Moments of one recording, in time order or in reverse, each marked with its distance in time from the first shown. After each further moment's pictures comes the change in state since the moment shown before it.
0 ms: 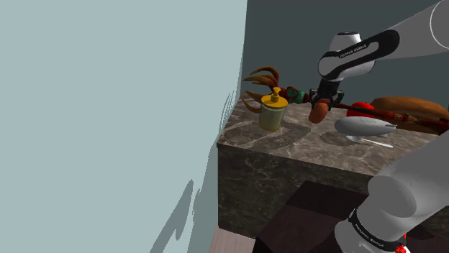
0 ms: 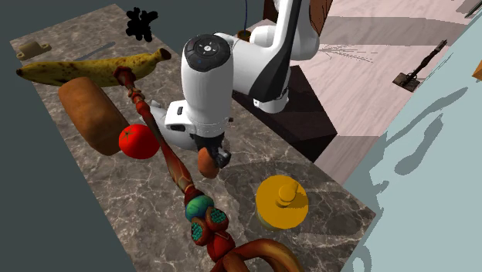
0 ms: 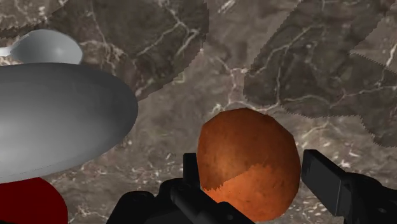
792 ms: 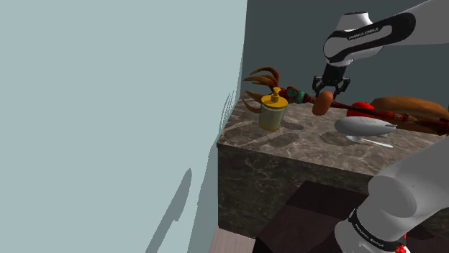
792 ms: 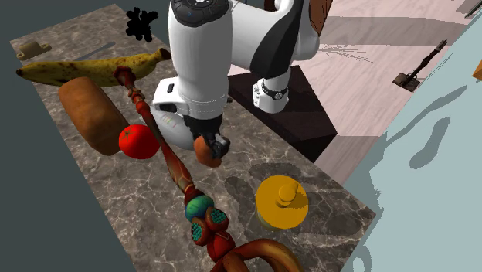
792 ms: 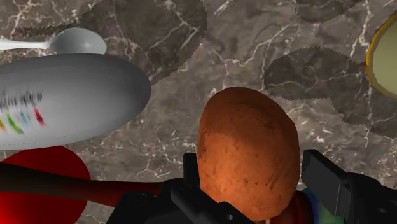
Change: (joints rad) arm 0.004 -0.063 0.015 0.107 0.002 -0.168 -0.008
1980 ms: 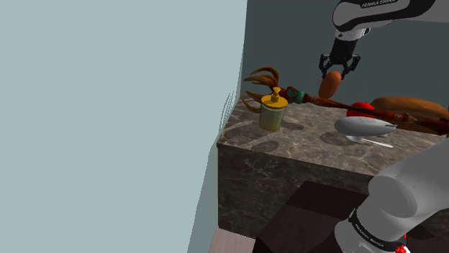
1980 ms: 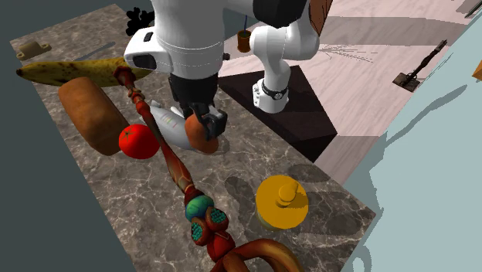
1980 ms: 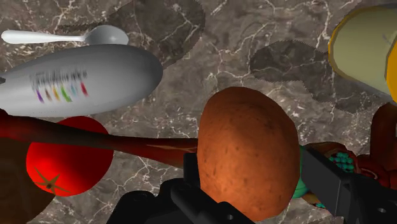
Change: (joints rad) arm 0.008 -0.026 0.018 0.219 0.014 -0.244 -0.023
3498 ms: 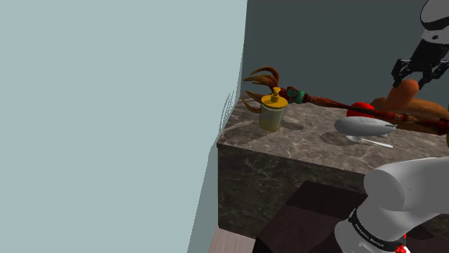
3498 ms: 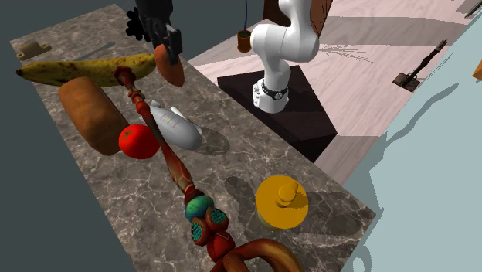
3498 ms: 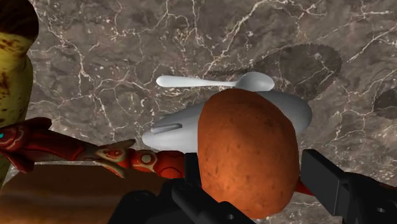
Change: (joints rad) arm -0.180 -0.352 -0.223 -0.176 -0.176 -0.097 -0.340
